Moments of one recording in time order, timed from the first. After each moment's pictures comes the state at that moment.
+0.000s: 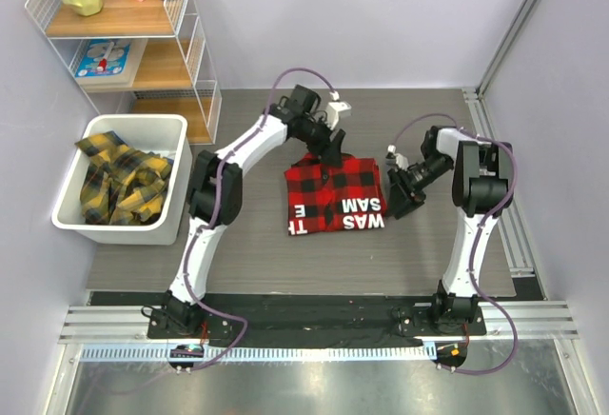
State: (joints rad) left arm -0.56 2.36 2.08 -0.61 0.69 0.23; right arm -0.06 2.19 1.45 -1.28 -0.77 -0.62
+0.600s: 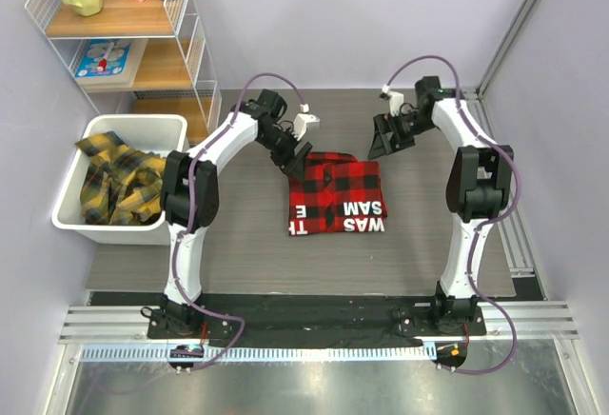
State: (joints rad) left arm -0.40 2.17 1.88 -0.95 0.70 0.48; right arm 0.02 2.11 1.84 -1.00 -0.72 -0.40
